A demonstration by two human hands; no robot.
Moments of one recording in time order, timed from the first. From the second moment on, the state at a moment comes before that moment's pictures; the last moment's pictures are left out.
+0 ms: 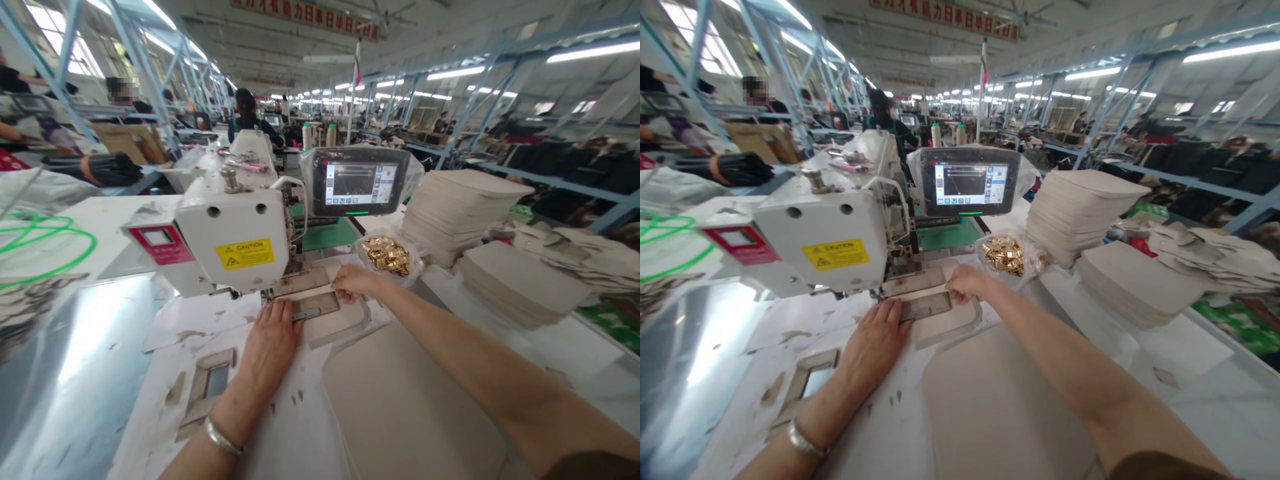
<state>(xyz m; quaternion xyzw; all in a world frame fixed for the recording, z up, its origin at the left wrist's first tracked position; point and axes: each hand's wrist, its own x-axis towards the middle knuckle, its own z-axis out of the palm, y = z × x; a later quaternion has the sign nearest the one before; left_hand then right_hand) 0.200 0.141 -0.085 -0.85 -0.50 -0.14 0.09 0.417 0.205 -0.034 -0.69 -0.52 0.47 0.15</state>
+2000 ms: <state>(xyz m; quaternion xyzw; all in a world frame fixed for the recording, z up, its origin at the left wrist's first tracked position) 0.152 0.137 -0.084 -0.87 -0.47 -0.13 0.08 0.394 0.236 -0.034 -0.70 -0.50 0.51 0.08</state>
